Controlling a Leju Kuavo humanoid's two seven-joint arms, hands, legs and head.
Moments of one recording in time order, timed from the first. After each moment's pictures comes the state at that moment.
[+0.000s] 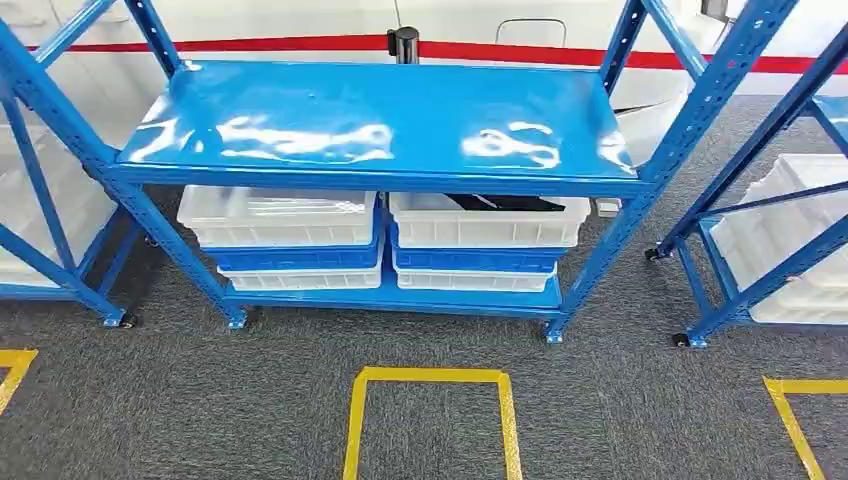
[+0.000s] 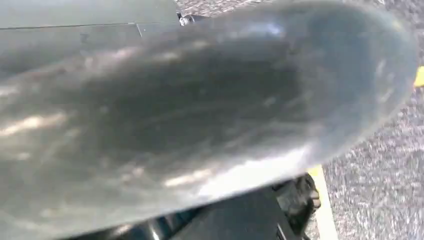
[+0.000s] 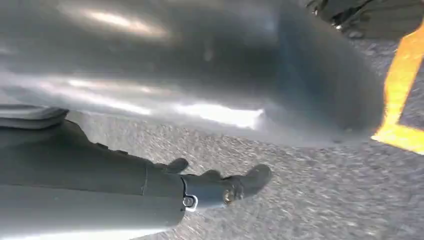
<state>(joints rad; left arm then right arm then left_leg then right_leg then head) -0.07 -0.14 0.90 -0.20 -1.16 0.15 -0.23 -0.03 0.08 -0.49 -0.20 0.76 -0.23 0.19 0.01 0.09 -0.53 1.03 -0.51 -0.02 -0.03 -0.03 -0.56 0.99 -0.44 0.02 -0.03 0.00</state>
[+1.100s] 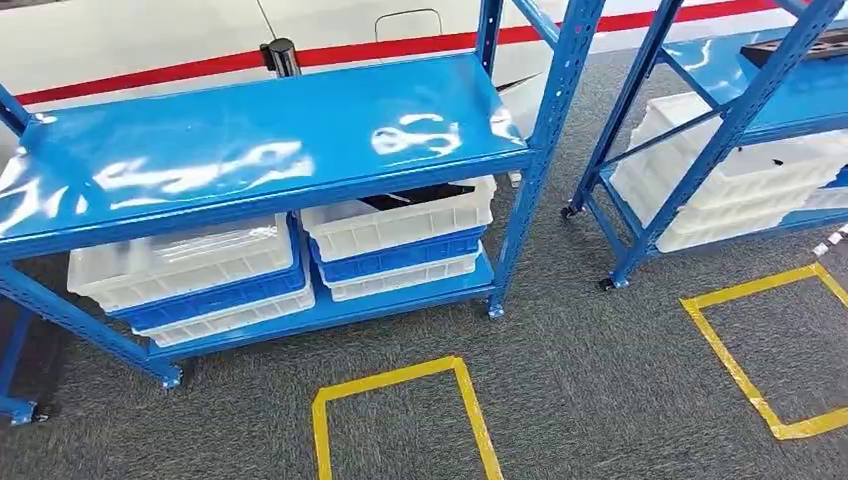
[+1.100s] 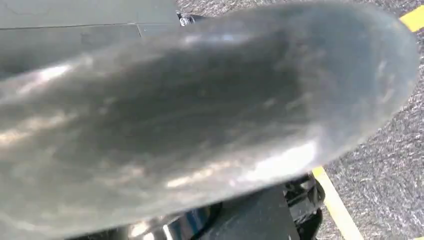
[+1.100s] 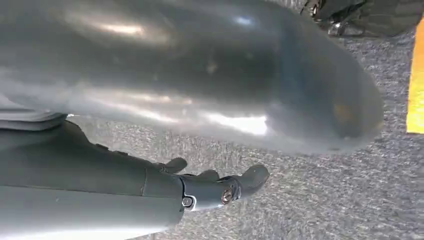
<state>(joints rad) -0.06 -0.14 0.90 -0.20 -1.16 0.15 -0.23 -0.03 0.08 -0.49 -0.20 0.81 -0.22 0.16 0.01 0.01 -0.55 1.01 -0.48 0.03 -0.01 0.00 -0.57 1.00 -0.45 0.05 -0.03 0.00</state>
